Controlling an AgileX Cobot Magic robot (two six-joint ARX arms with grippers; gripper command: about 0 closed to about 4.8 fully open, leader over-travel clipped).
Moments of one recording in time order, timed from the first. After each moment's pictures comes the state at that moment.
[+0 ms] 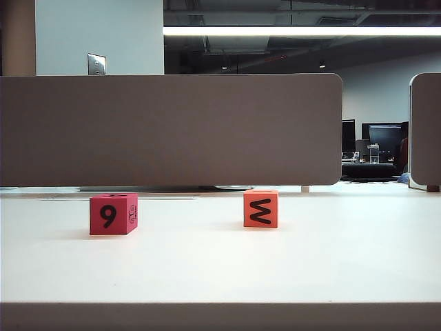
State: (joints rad) left arm 0.04 0.03 0.00 0.04 0.04 -0.02; right arm 0.01 0.00 0.01 -0.02 -0.08 0.10
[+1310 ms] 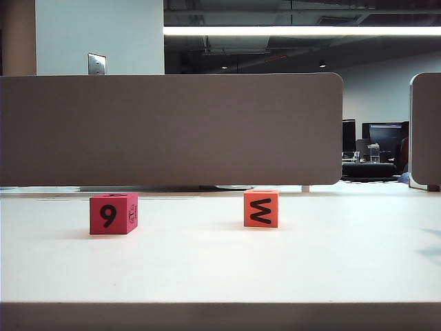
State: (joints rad) left arm 0.02 0.64 0.66 -0.28 0.22 -0.08; right arm 0.06 0.94 0.99 -0.33 -0.14 0.03
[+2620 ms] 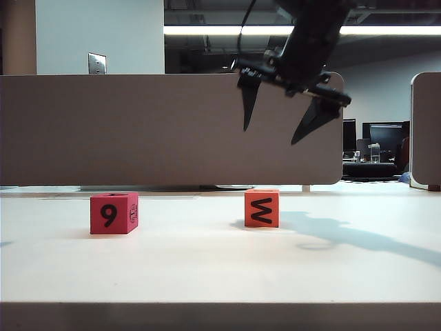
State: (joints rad) left arm -0.03 0.78 0.89 -0.45 0.44 -0.08; right arm 0.44 1.84 1.58 -0.62 0.03 0.43
